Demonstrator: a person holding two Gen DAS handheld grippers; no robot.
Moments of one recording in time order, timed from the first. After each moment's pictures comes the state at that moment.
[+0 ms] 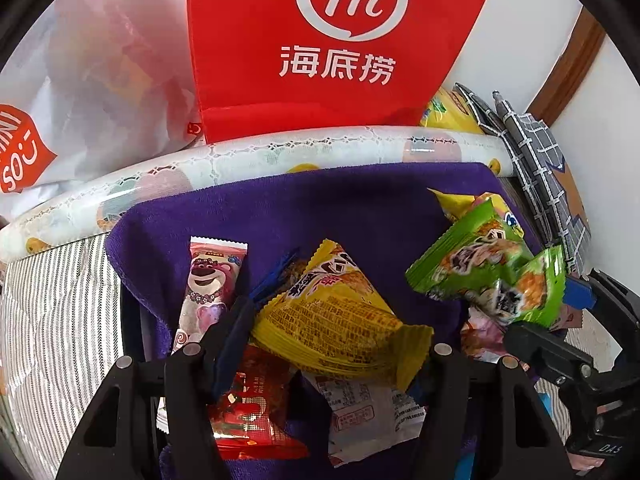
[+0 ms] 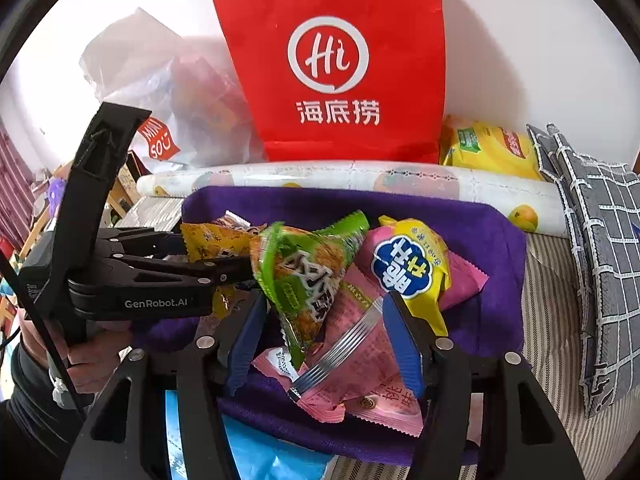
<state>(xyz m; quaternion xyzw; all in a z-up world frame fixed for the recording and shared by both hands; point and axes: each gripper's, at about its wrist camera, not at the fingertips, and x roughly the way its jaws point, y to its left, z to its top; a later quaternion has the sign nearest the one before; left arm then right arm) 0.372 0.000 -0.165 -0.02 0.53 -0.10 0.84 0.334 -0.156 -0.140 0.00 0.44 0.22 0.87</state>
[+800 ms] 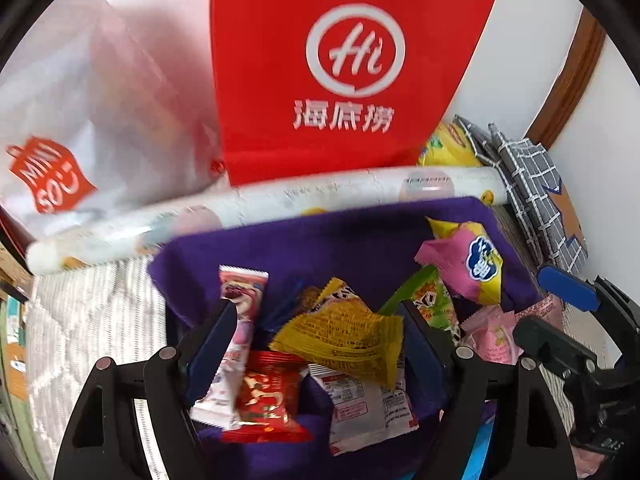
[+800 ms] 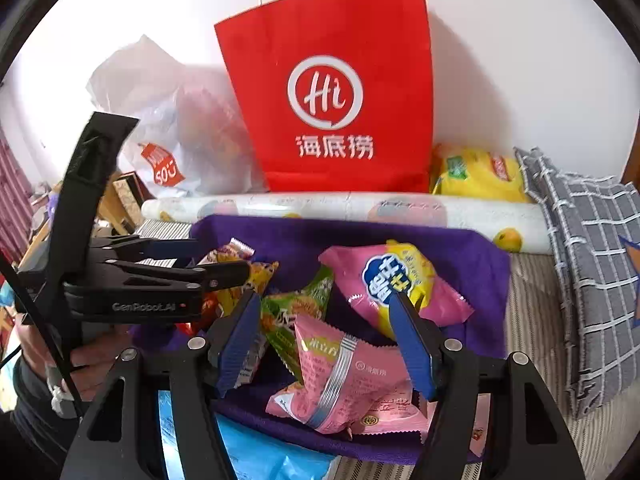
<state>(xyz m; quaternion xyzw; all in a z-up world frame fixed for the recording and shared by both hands) 0.358 0.009 -0.123 -0.02 0.49 -0.08 0.87 0.324 -0.165 -0.109 0.01 0.39 0.19 0.90</state>
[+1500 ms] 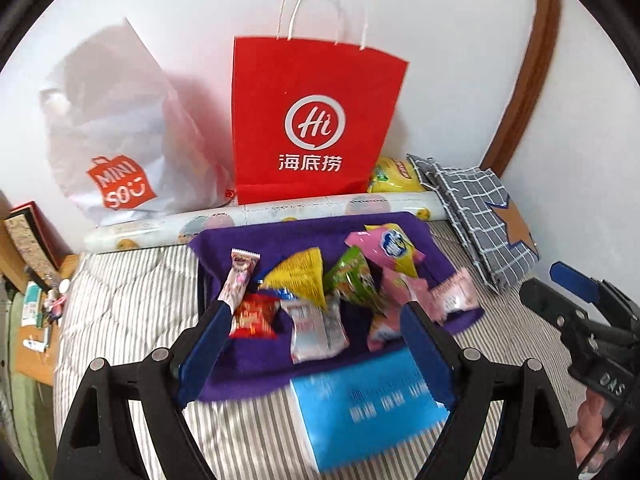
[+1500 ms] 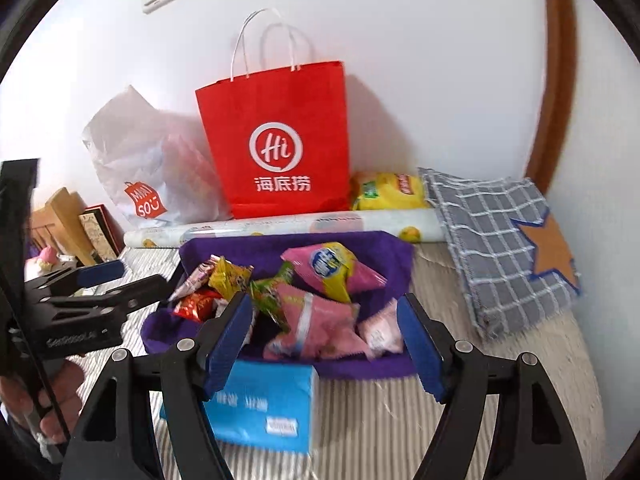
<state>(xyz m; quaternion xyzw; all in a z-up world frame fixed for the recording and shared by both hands) 0.229 0.004 -0.041 -0.03 0.41 -0.08 0.91 0.211 -0.202 -0.033 0.02 0.36 0.07 0.93</state>
